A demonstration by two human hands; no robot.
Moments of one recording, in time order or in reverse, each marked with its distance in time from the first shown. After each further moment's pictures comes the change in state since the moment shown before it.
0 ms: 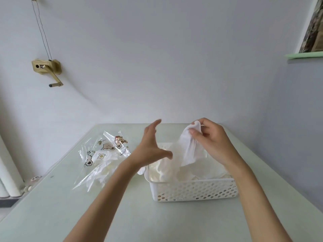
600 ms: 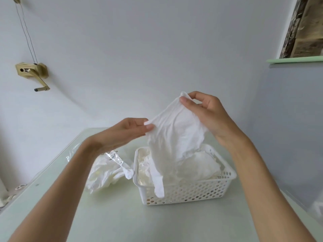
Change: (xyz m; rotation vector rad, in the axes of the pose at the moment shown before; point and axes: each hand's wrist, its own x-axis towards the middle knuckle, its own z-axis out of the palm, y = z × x) left_hand 0.003 0.041 -0.057 -0.218 -0.418 0.160; right_hand 0.019 -0.067 -0.029 0.065 0.002 -0.055
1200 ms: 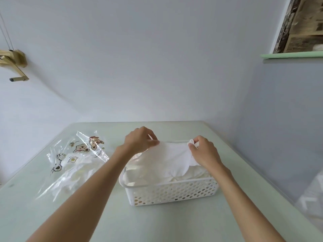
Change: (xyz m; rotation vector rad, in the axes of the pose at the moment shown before) left_hand 0.089 -0.097 0.030 0.785 0.303 -0.347; right_hand -0.014 0.146 -0.007 -0.714 0.105 0.436
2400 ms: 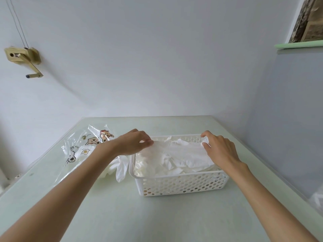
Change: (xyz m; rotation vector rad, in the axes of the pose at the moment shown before) left_hand -0.039 -0.035 -0.026 0.173 -0.254 0.144; right_hand 0.006 0.028 -0.002 -0.430 0.093 -0.307
